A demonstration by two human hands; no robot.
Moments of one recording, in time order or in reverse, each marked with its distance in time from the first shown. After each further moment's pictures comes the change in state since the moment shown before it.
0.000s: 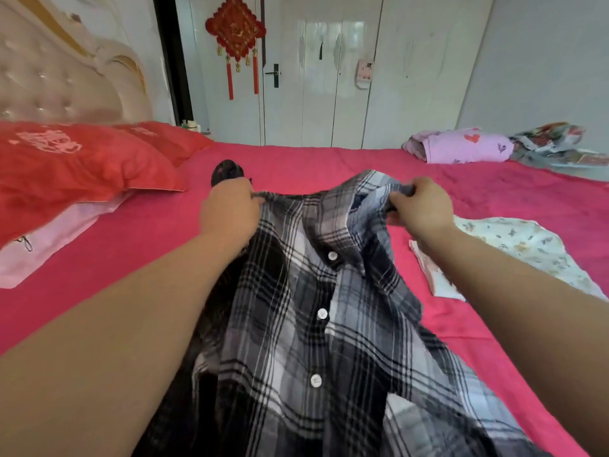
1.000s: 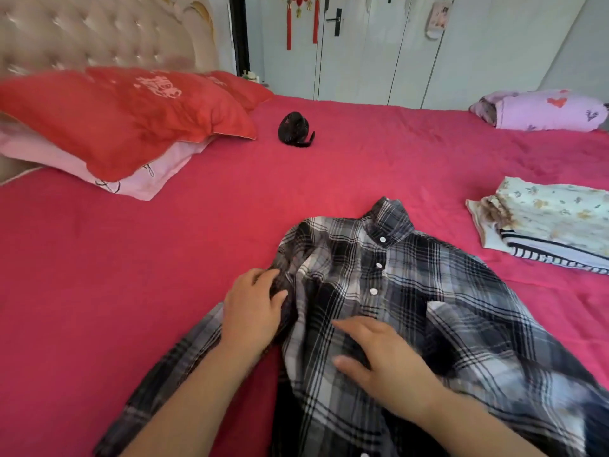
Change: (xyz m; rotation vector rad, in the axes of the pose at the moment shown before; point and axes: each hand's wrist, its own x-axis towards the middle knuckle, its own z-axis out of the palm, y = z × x) left_hand -0.241 -0.101 -0.040 -0.043 -0.258 -0.149; right_hand -0.290 0.021 0.026 -0.357 -0.865 -0.451
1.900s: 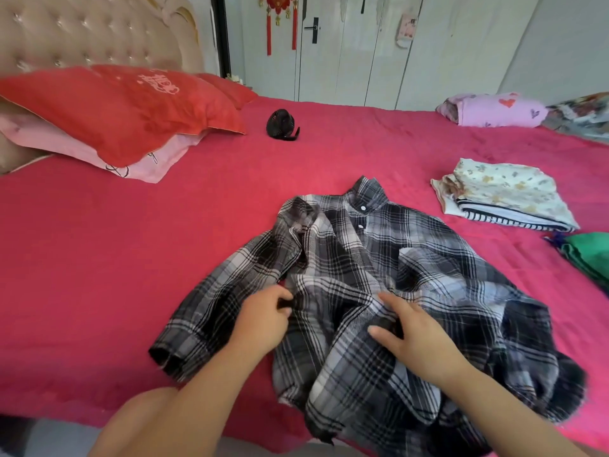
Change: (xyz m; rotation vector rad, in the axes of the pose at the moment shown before) left_hand -0.125 0.002 -0.025 -0.256 -0.216 -0.117; right_hand -0.119 -0.031 0.010 0.064 0.128 0.359
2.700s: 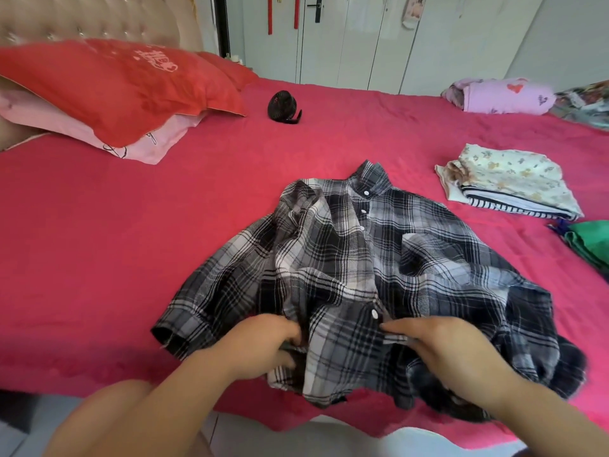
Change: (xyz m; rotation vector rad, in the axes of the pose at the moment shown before) left_hand -0.031 -0.028 -0.010 0.401 -0.536 0.435; right_hand -0.039 -0.003 -0.022 -0.371 -0.025 -0.268
